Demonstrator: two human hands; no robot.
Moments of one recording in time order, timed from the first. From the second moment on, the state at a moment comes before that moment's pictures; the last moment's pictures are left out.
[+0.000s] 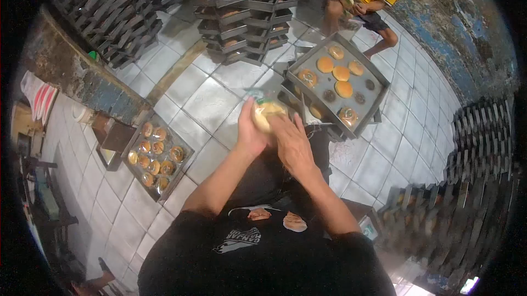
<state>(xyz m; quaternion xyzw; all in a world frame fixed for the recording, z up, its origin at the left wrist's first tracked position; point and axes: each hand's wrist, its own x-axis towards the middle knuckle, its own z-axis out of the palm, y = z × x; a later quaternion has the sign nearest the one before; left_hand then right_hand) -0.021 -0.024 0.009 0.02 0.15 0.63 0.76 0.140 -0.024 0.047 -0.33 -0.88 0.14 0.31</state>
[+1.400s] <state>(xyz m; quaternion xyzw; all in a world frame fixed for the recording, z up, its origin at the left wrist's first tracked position) -0.018 0.001 -0.008 0.37 0.49 0.66 0.43 0.153 0.026 0.065 -0.49 -0.73 0.29 0.37</state>
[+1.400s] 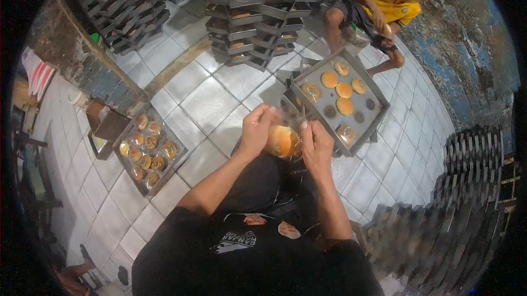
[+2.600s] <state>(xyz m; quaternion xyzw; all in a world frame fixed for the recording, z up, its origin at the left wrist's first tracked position) 0.025 -0.011 -0.024 0.77 0.54 0.28 0.18 0.381 -0.117 -0.064 -0.73 -0.42 0.40 0.35</state>
